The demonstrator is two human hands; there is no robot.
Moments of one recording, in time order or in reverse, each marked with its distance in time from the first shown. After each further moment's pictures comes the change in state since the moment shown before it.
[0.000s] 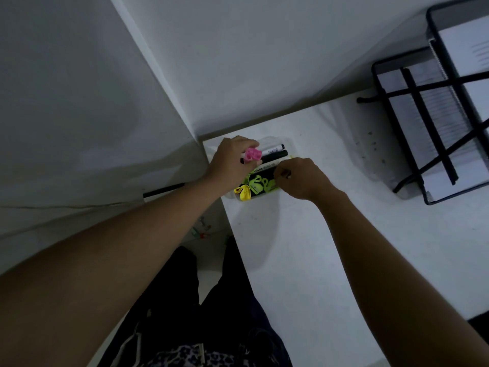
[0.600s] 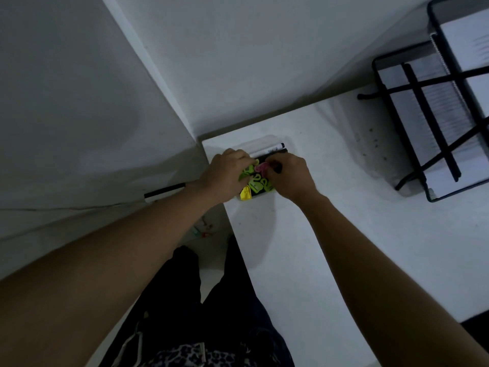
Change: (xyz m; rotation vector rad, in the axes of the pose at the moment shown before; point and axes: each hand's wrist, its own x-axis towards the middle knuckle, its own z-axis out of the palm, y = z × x) left_hand -0.013 -0.020 0.002 0.339 -0.190 0.199; right_hand 0.014 -0.007 0.031 0.167 0.261 -0.059
